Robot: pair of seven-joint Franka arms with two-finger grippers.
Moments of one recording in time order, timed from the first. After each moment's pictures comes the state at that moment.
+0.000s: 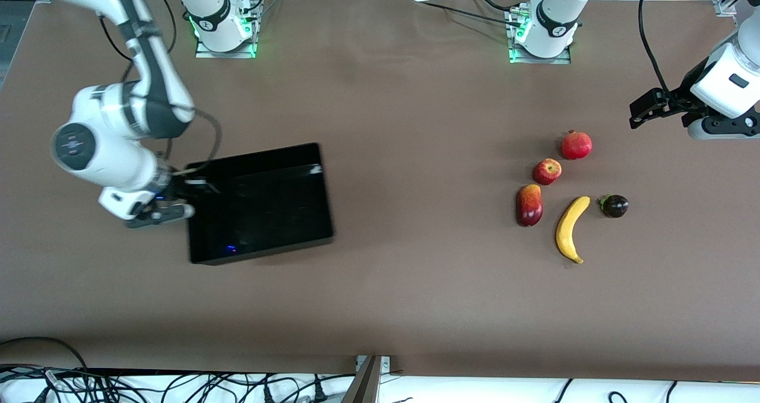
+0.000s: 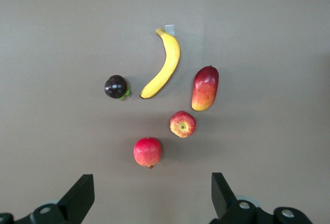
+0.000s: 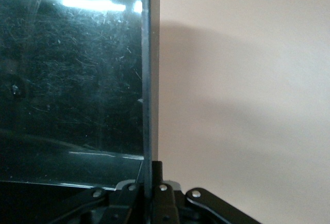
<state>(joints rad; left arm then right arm) 0.01 -0.04 -0.06 -1.69 0.03 1.61 -0.08 0.21 0.35 0.01 -1.79 0.04 2.09 -0.04</state>
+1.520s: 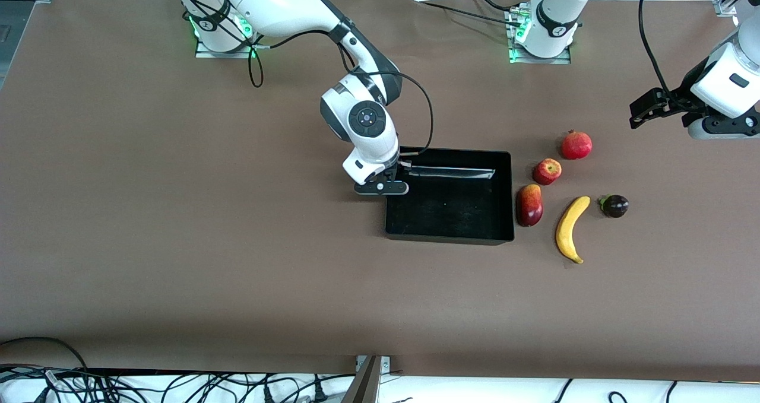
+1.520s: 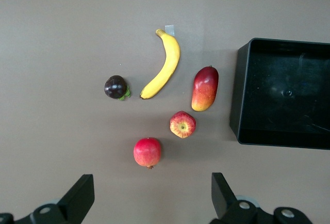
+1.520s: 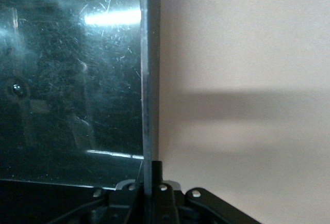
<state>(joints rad) 0.01 -0.04 -0.06 -1.69 0.03 1.61 -0.08 0.79 0.83 0.01 -1.35 0.14 2.24 0.74</state>
